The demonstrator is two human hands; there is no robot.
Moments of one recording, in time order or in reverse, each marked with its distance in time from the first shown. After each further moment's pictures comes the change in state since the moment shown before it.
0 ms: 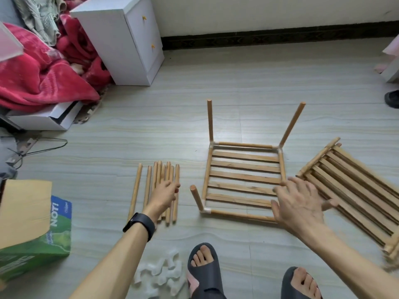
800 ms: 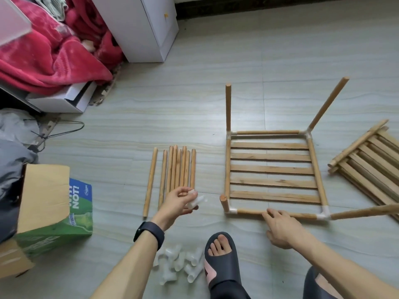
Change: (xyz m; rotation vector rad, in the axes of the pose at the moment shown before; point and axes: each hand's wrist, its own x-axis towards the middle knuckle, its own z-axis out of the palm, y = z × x) left_hand -0.003 -0.056 0.001 -0.286 -0.143 -0.150; right_hand -0.008 -0.067 0.099 0.129 -0.869 -0.205
